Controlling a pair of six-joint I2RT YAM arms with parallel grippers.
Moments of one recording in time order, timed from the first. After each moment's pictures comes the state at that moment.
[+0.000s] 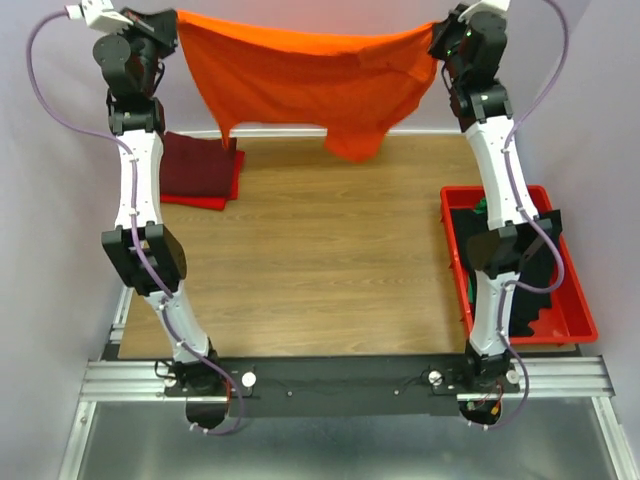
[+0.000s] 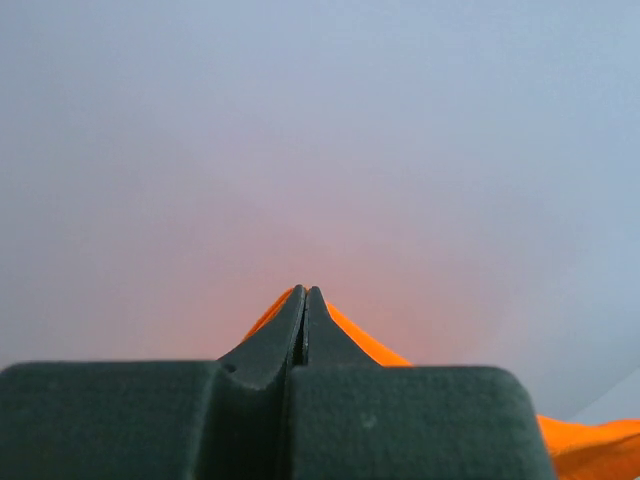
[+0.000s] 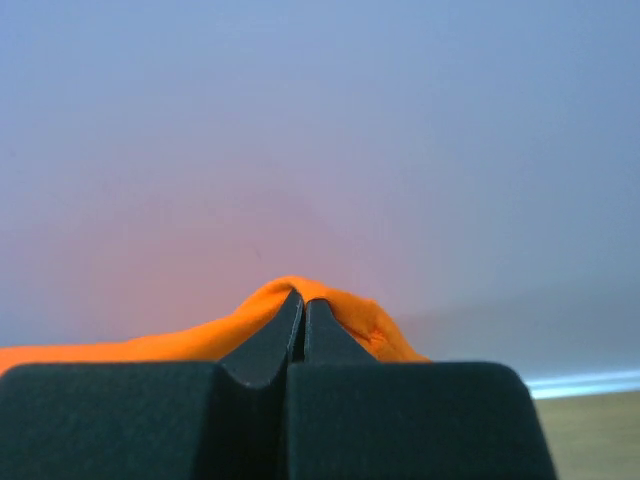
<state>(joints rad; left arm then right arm) 0.17 1.97 2.13 0.21 0.24 -0.75 0.22 2.14 2.55 -0.31 0.18 0.29</state>
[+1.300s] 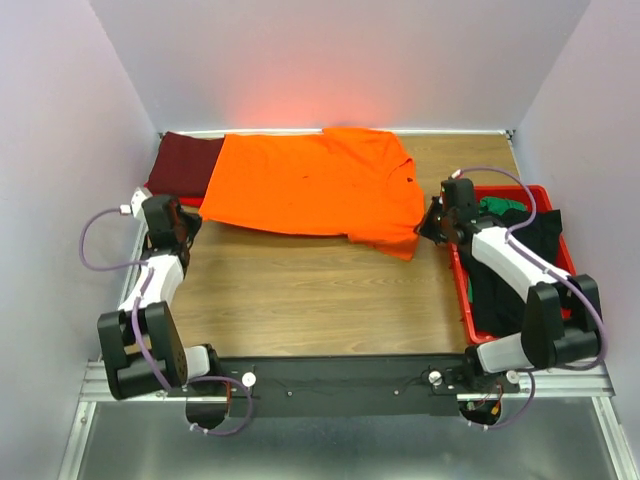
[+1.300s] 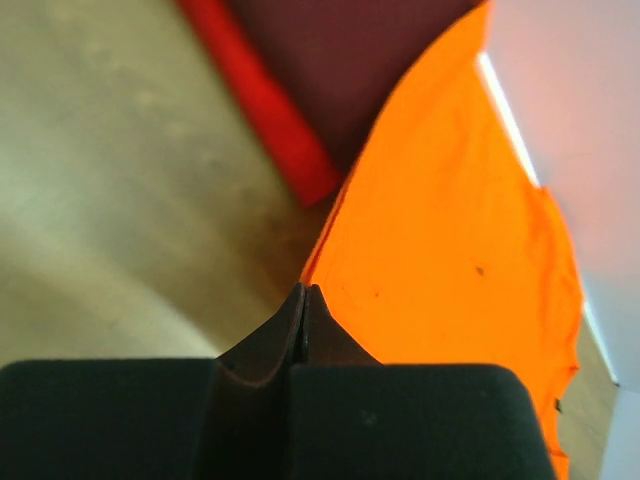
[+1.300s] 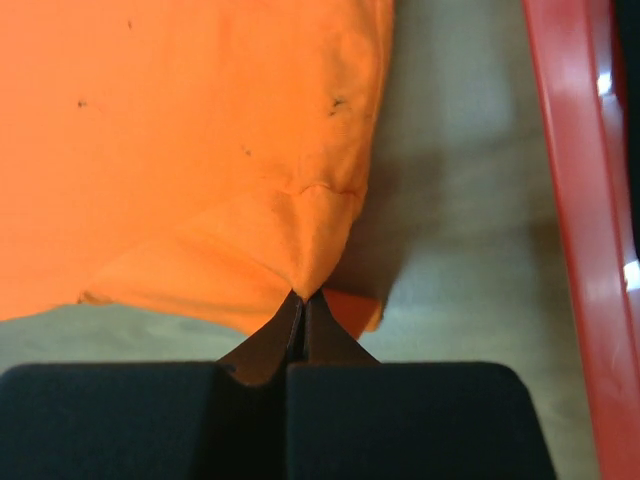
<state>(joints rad) 0.23 1.31 0.69 0.14 0.03 -0.85 0.21 1.43 0.90 -0.25 0.00 0.58</state>
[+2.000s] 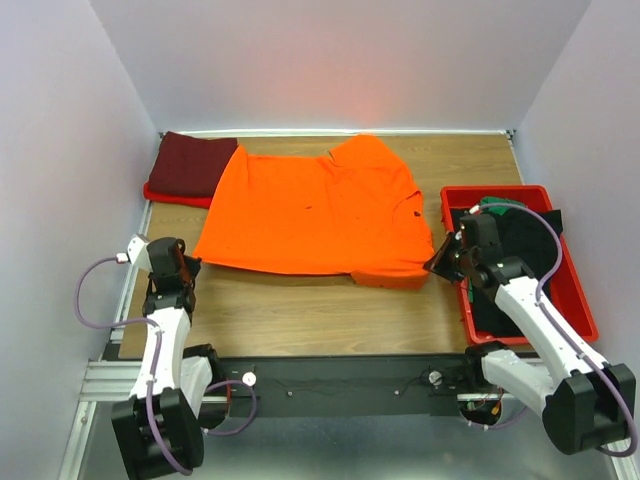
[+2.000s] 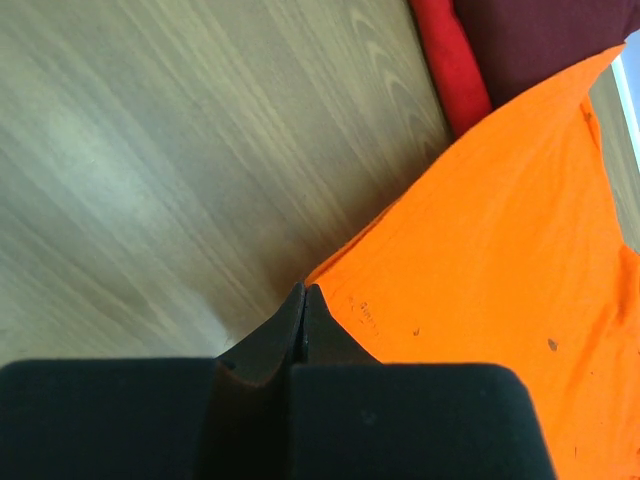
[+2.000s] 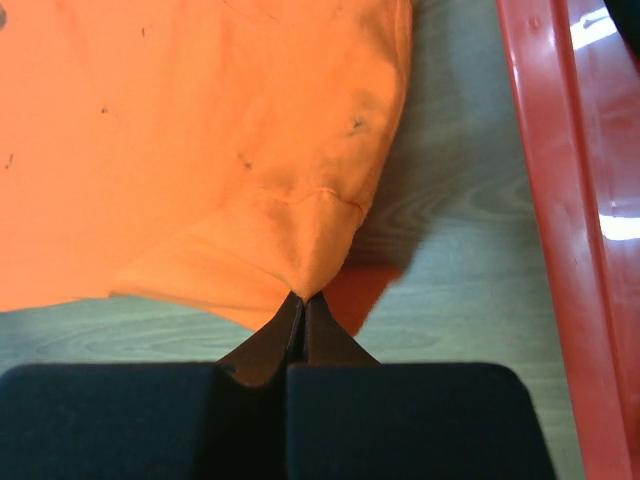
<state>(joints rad) 0.23 0.86 0.40 -0.14 -0.16 -0.85 0.21 1.00 0.65 -0.51 -0.08 0.66</state>
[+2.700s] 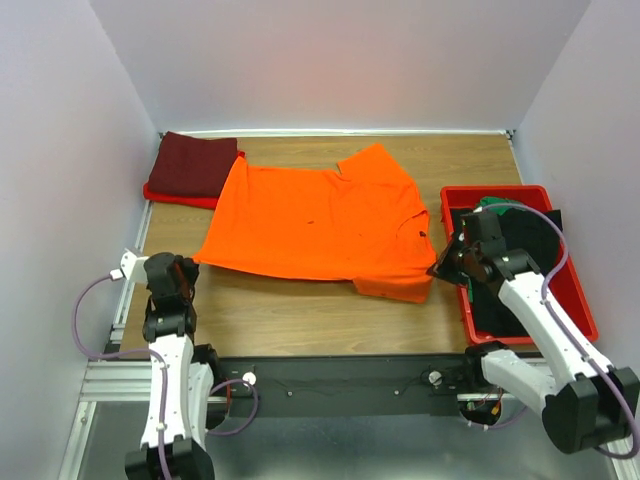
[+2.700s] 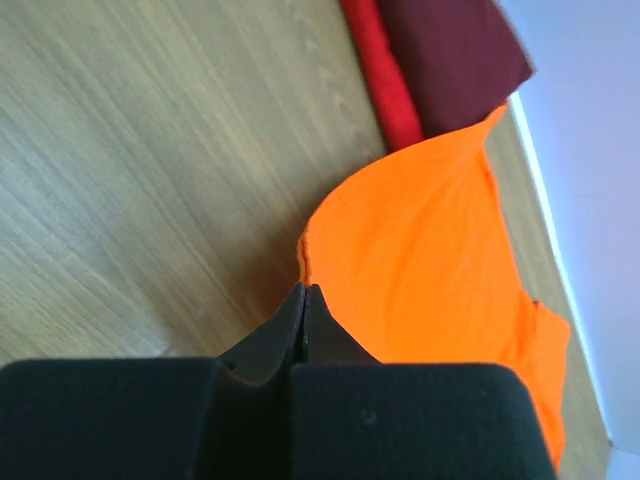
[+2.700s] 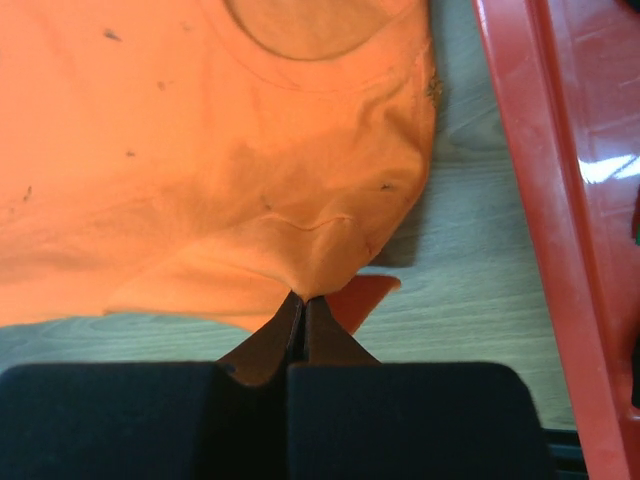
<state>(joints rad) 0.23 0.54 0.33 -0.24 -0.17 -0.96 0.21 0.96 0.75 -0.73 -0.08 0.70</state>
